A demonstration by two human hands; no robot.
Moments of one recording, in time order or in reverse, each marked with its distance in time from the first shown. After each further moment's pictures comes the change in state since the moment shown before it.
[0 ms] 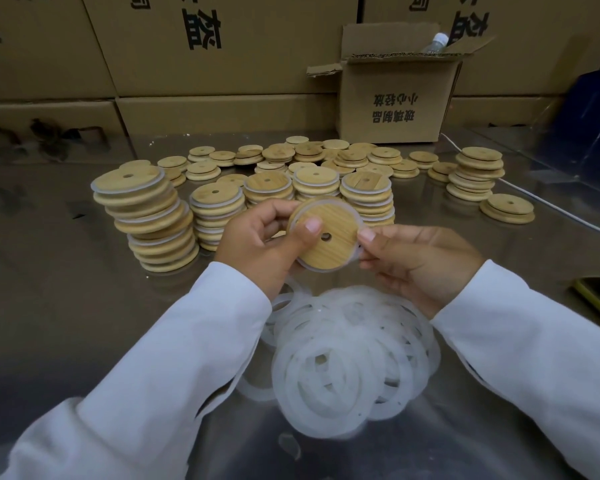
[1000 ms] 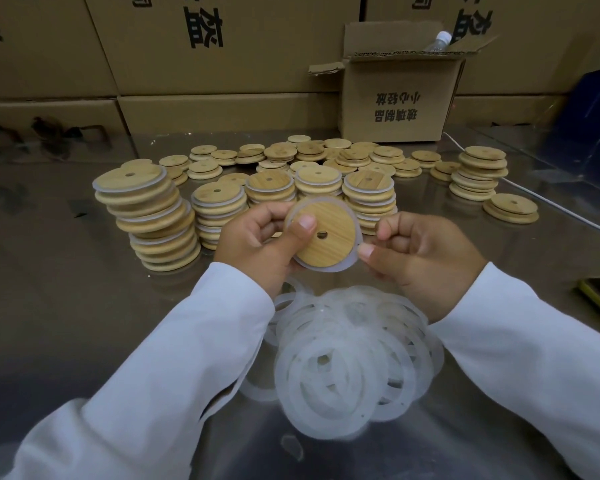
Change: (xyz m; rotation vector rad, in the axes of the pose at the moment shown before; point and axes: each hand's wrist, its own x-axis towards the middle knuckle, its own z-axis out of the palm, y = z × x) left_hand 0.001 -0.006 -0.001 -0.061 0.055 -0.007; right_hand 0.001 0.002 0.006 -0.152 0.010 -0.237
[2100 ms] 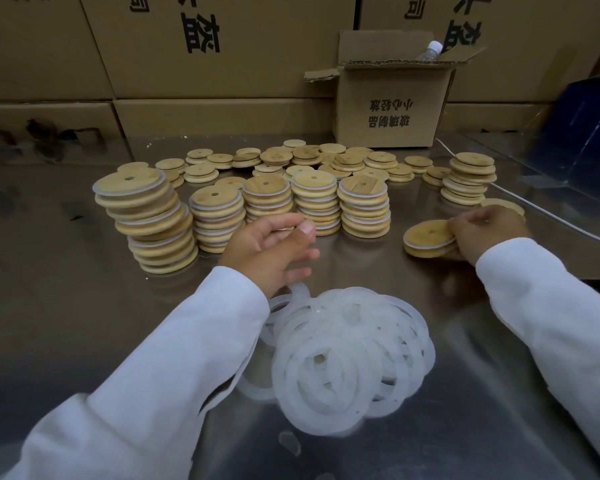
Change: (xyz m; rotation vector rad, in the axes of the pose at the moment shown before) left_hand 0.003 -0.002 -0.001 -0.073 -0.043 -0.177; right_hand 0.053 0.027 -0.087 -0.591 0.495 0.347
